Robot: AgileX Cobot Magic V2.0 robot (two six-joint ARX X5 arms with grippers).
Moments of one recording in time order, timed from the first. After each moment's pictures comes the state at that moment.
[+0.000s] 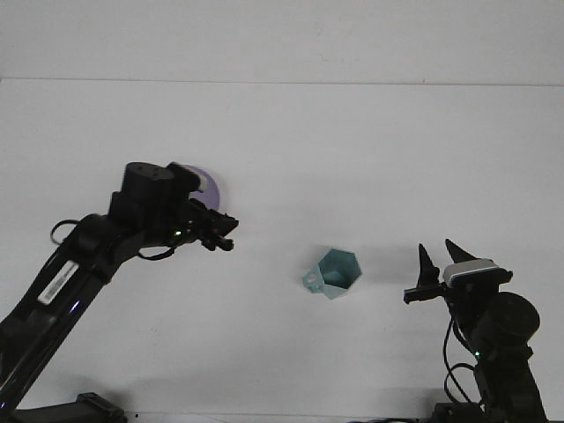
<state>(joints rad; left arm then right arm) -0.45 1.39 1.44 -0.70 0.44 -0.05 0.01 0.53 0.52 -0.19 -0.21 0.00</state>
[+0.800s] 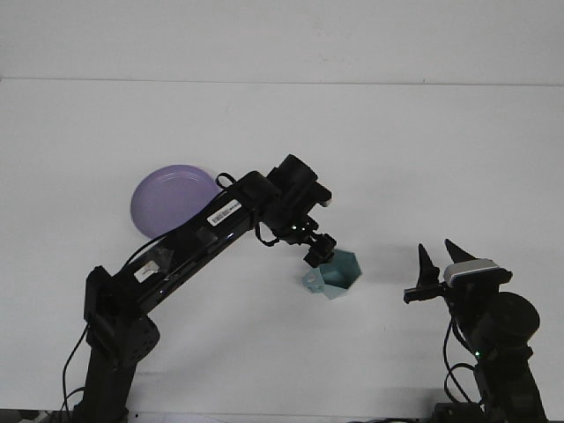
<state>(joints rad) -0.74 2.07 2.00 -0.95 0.41 0.04 0.01 0.53 0.52 -0.19 -0.21 0.02</state>
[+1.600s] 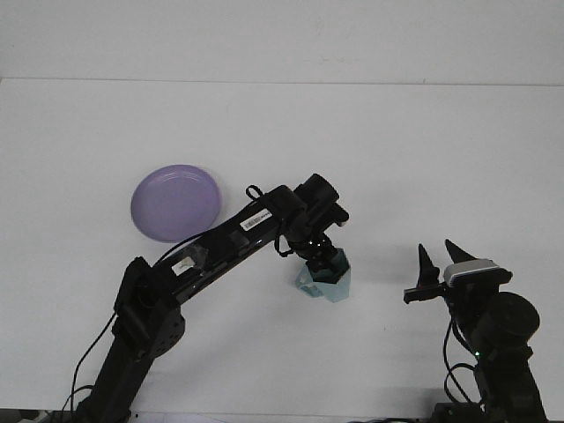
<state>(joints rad) -0.80 2.20 2.03 -0.96 0.34 0.09 0.01 0.53 0.52 -0.19 -0.21 0.02</state>
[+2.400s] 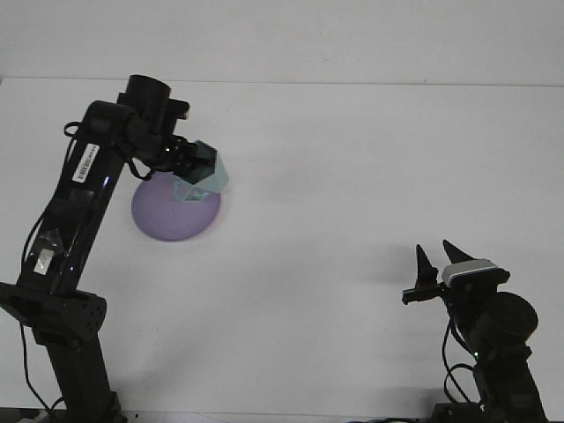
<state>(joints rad) -0.20 1.98 2.27 -1.26 0.17 0.04 0.03 0.53 0.52 -0.19 -0.21 0.02</state>
